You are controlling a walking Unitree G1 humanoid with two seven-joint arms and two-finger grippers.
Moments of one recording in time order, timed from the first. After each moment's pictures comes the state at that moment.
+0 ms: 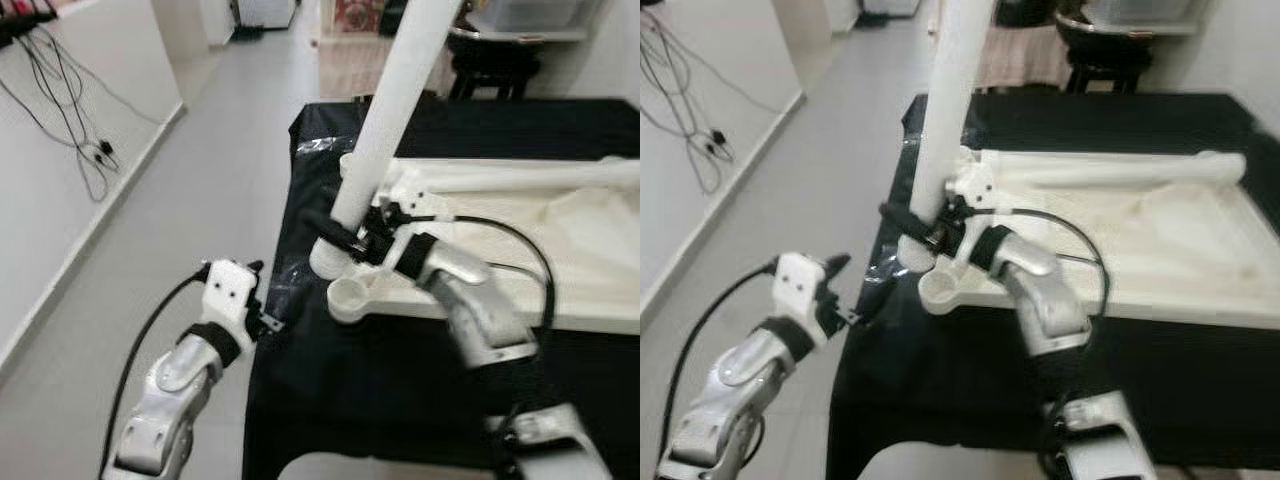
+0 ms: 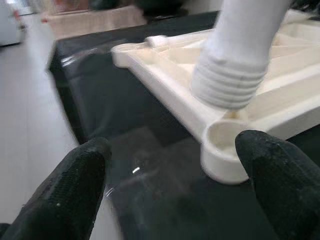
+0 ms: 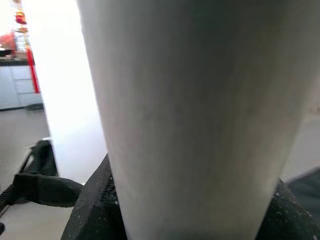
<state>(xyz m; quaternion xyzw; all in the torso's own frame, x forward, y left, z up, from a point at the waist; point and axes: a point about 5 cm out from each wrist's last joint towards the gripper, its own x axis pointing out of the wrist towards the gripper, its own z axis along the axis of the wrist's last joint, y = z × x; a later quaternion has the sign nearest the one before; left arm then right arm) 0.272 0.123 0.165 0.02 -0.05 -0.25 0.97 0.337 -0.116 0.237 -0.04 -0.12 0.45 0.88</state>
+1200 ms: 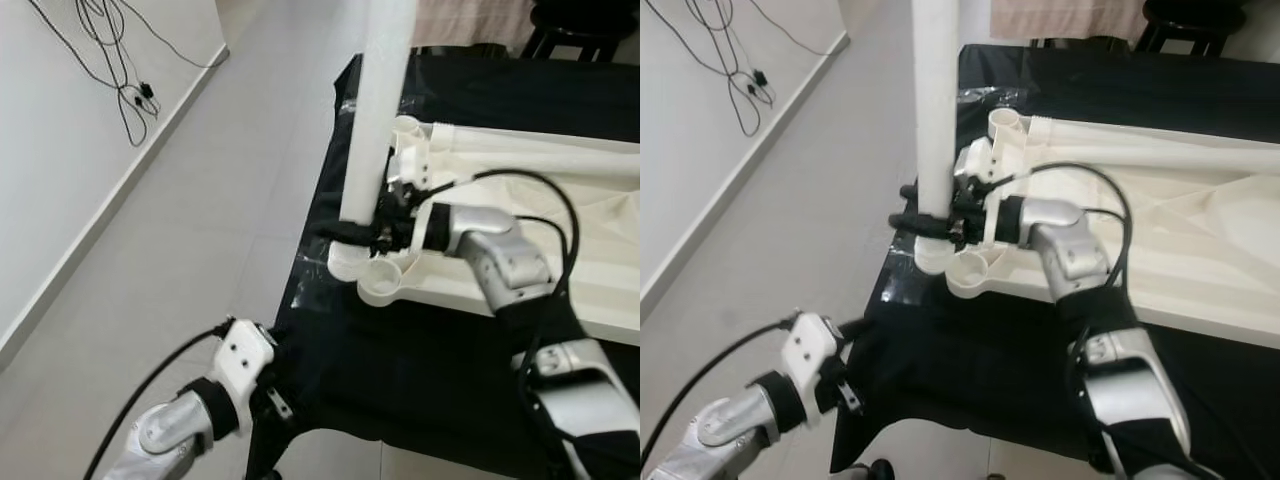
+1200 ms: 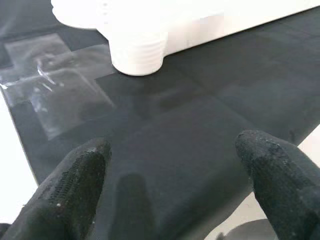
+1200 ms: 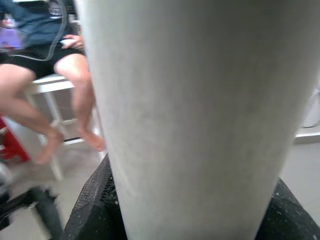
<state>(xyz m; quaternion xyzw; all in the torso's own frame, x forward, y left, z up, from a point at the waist) 0.211 0.109 0.146 0.06 0.00 -0.42 0.90 0.355 -0.131 0.267 -0.08 -0.07 0.61 0.78</state>
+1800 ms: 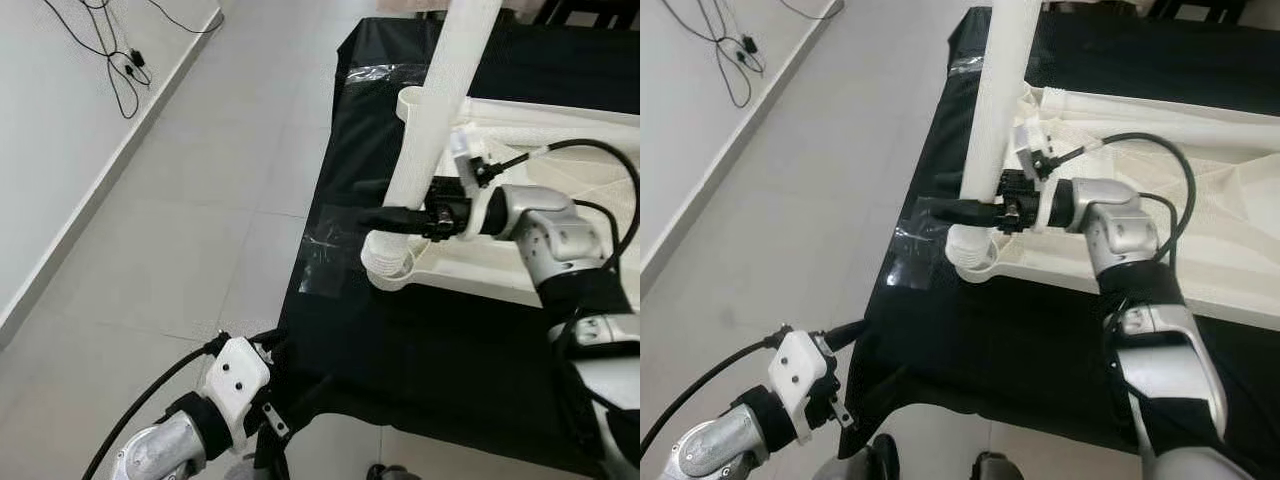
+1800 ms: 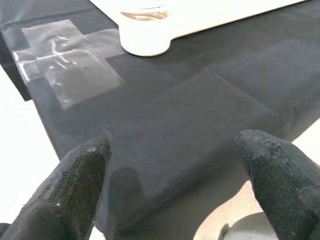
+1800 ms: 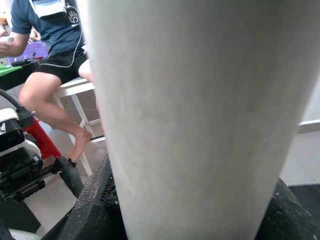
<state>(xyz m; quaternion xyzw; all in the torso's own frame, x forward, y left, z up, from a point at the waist) 0.192 0.113 0.150 0.08 -0.02 -0.41 0.91 0.356 -0.178 0.282 -0.06 -0.05 0.65 0.76</state>
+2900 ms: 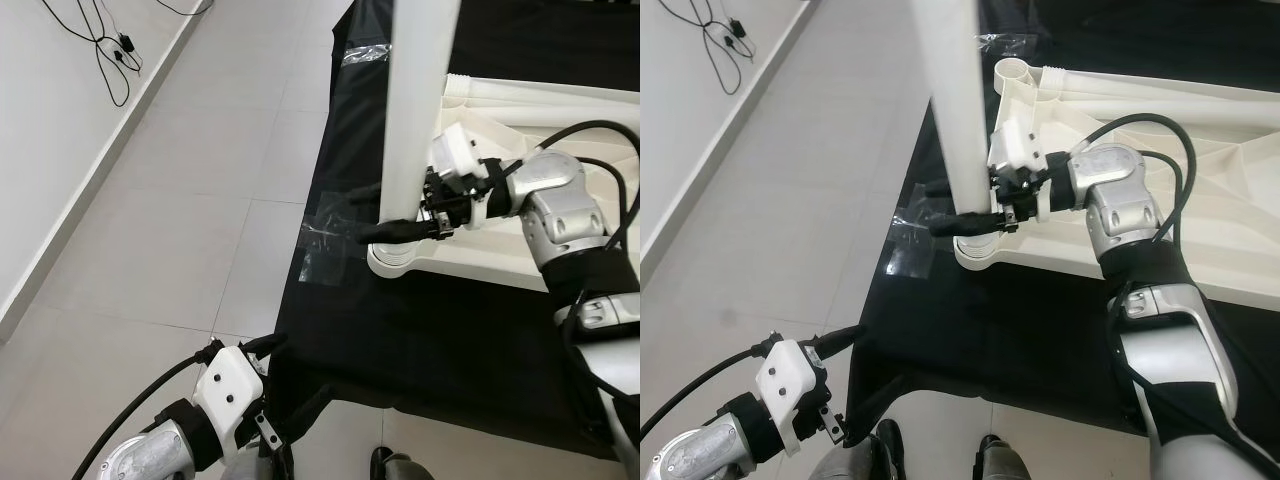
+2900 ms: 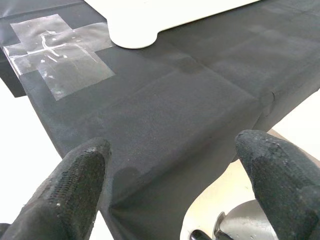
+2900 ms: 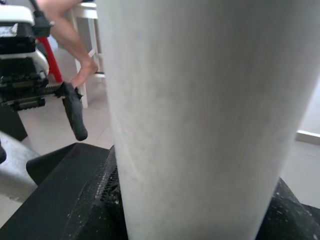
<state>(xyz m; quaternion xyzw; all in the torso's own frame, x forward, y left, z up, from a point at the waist) 0.184 0.119 0.155 0.09 -0.03 -0.42 0.90 0.350 -0.160 0.298 -0.27 -0.06 0.68 0.68</state>
